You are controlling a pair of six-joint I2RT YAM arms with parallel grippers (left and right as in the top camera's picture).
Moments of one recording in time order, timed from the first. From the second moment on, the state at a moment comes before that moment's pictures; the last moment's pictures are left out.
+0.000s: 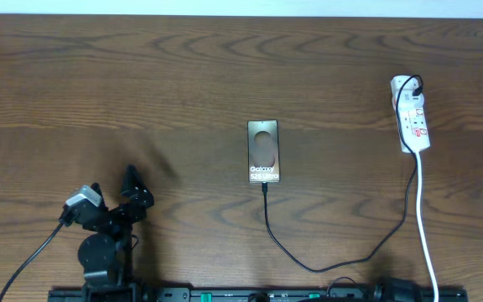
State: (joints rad) left arm 0.10 0.01 0.06 -0.20 -0.07 -0.53; right arm -0.19 0.57 1.70 -0.76 0.06 0.46
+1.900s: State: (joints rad) left arm 0.04 0.01 0.04 -0.14 -0.05 -0.47; right arm -0.02 0.06 1.62 -0.72 0.18 0.46
